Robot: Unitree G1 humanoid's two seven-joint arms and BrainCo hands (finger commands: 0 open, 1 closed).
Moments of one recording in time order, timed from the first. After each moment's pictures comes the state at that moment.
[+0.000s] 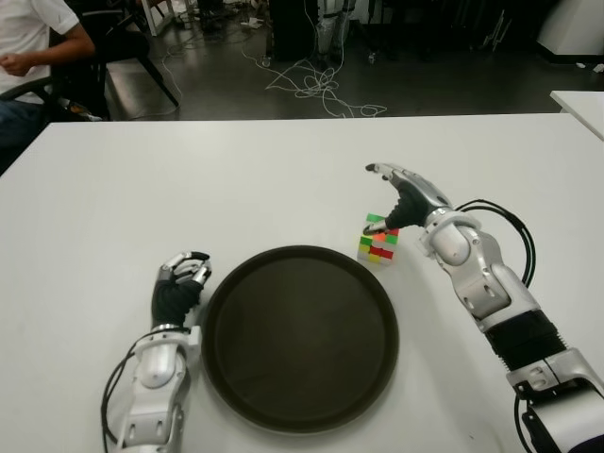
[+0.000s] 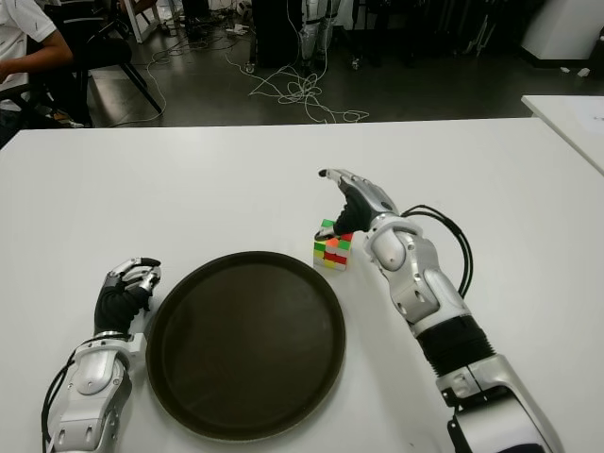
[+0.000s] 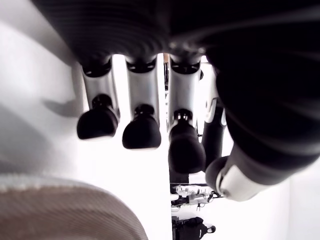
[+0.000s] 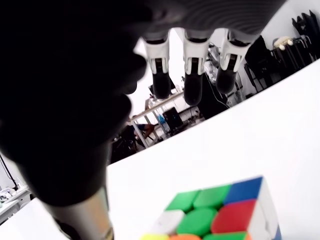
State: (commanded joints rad) left arm 0.12 -0.03 0.08 0.14 0.00 0.02 0.09; right arm -0.47 -0.30 0.33 0.26 -0.57 0.17 0.15
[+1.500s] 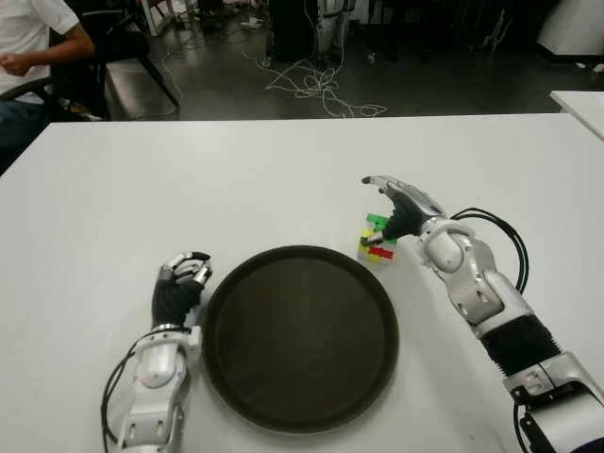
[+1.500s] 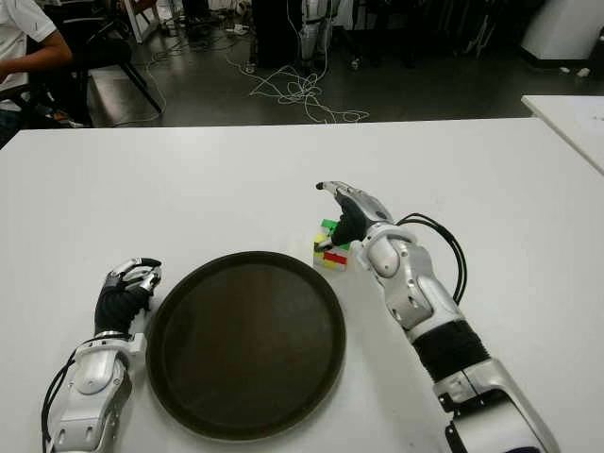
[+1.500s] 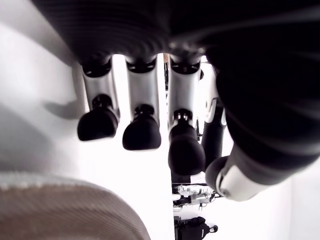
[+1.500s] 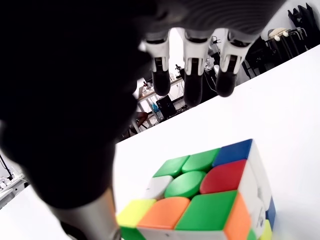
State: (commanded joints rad) left arm 0.13 -0.04 0.09 0.13 -0.01 0.03 0.08; right arm -0.46 -0.29 0.35 0.30 -0.58 0.18 0.14
